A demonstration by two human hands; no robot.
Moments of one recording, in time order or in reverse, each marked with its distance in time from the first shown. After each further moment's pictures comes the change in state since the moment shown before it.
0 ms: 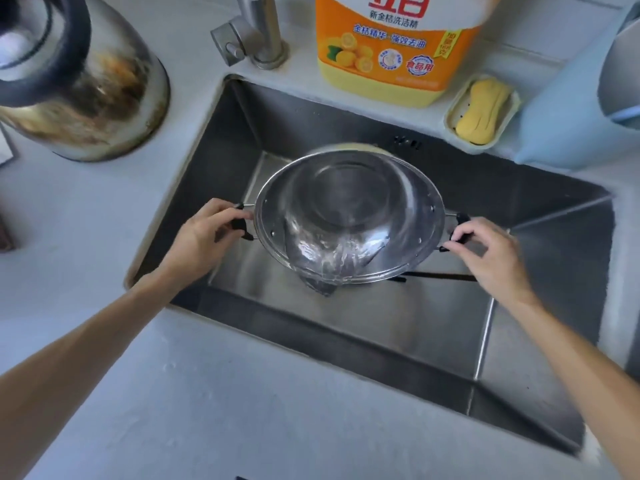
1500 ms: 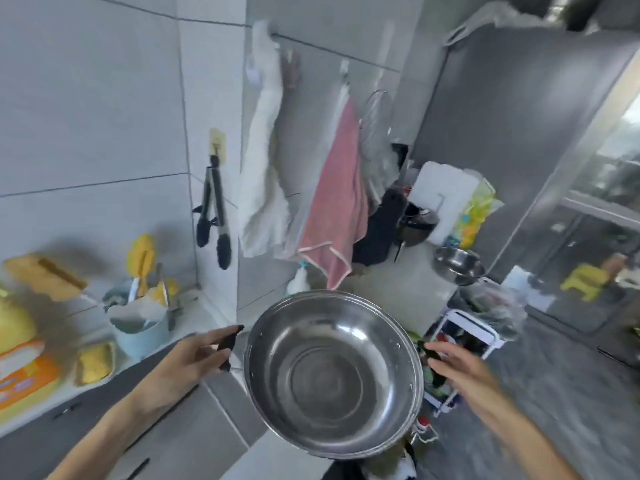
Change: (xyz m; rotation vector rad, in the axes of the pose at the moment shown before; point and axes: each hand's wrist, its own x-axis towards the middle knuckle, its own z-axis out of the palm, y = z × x) left_hand -0.028 0.456 -0.067 -0.623 -0.851 0.634; right_hand -0.499 -0.200 -0.271 0.495 0.994 0.665
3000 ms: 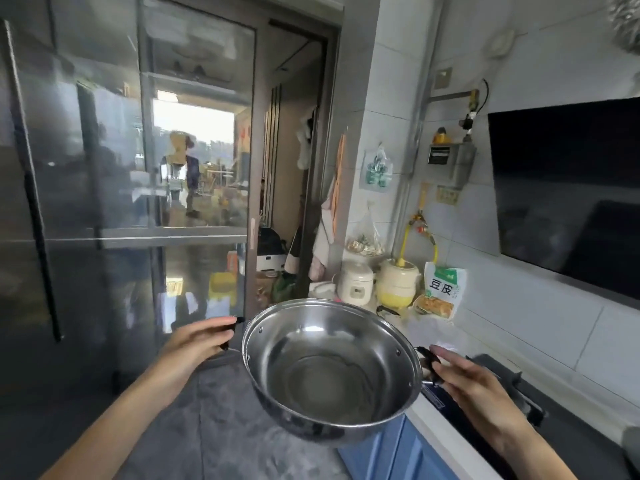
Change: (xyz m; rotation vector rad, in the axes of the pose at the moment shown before) left_hand 0.616 0.461 1.145 -0.312 -0.907 0.251; right_hand 0.019 0.212 -1.010 0.347 1.158 -0.029
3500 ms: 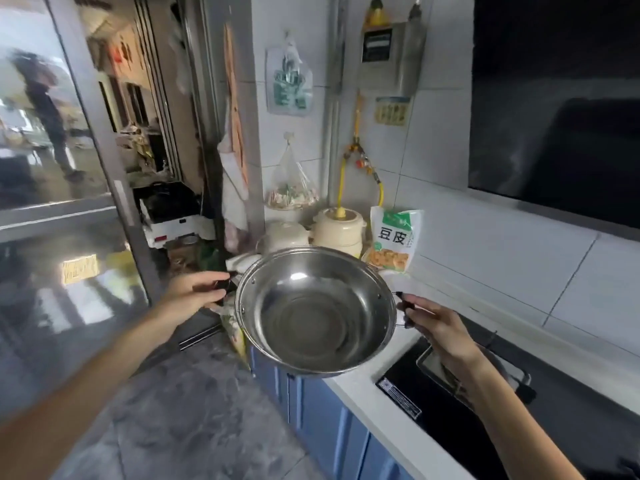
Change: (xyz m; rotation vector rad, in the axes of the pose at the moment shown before) left_hand 0.416 -0.104 0.210 0.364 -0.274 -0.015; right_hand 0.317 0.087 -0.155 -0.014 0.342 -0.029
